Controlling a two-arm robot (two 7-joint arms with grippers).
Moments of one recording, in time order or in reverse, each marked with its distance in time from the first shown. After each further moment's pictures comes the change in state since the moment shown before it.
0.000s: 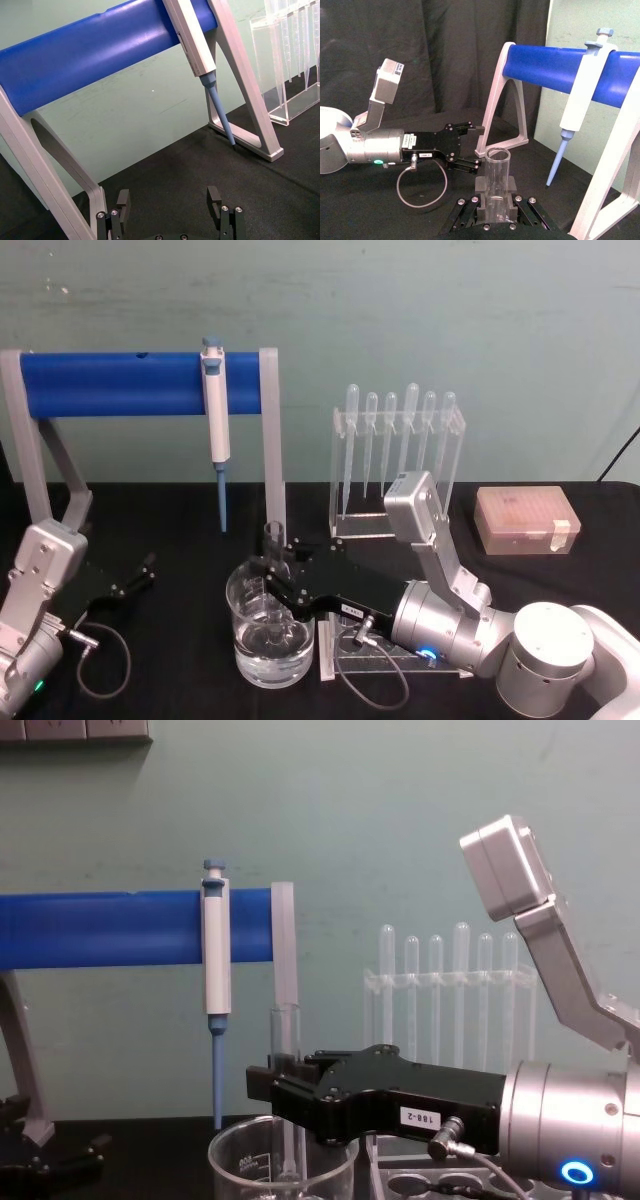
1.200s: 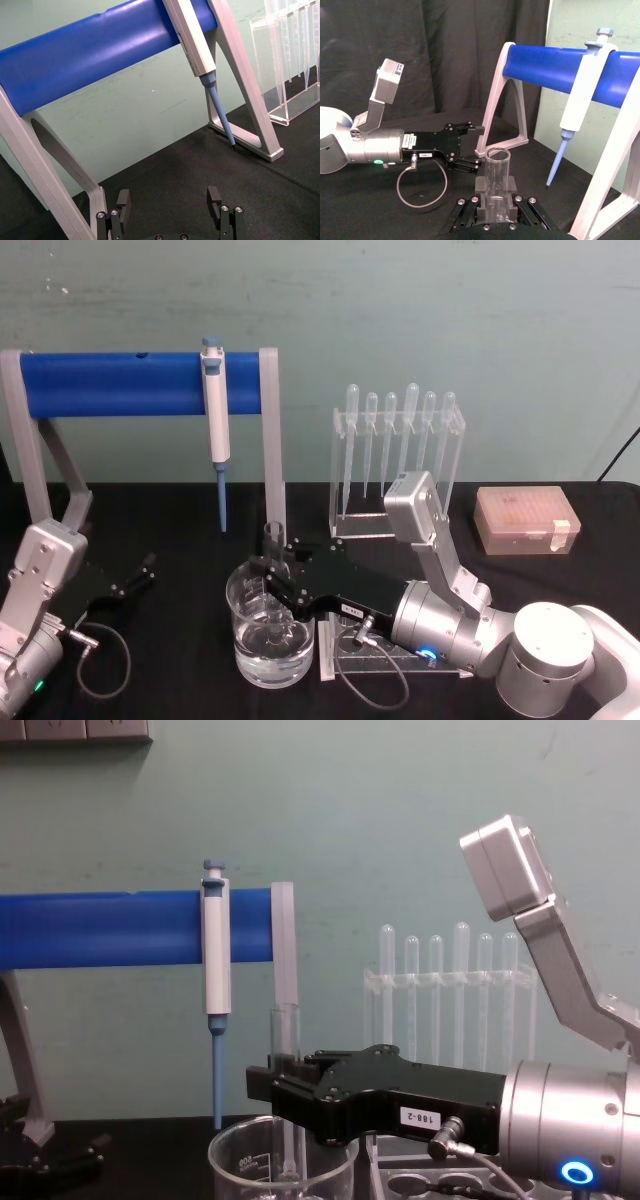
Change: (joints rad) left arm 0.000 0.000 0.000 0.000 0.000 0.000 0.000; right arm 0.000 0.000 0.000 0.000 0.000 0.000 0.000
